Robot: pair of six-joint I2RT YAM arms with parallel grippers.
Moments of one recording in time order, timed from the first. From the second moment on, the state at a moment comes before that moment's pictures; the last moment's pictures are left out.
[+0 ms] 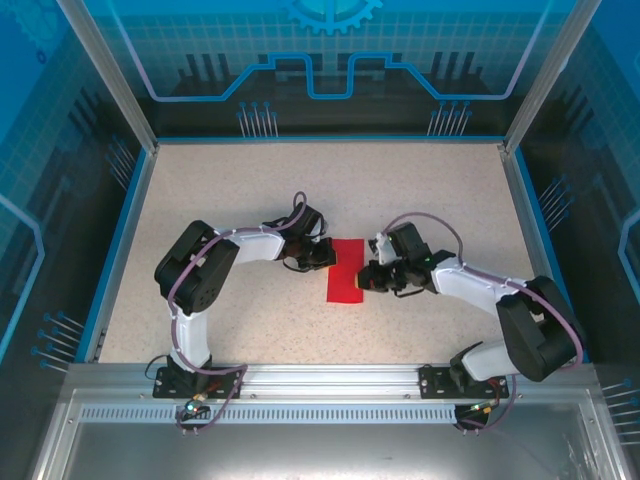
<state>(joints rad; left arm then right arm) -0.55 1.95 1.09 -0.19 0.41 -0.77 0.49 1.41 0.68 -0.24 -0.55 0.56</state>
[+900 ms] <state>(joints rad) -0.55 1.95 1.09 -0.20 0.39 -0.77 0.48 1.66 0.65 -0.07 -0.61 0.54</state>
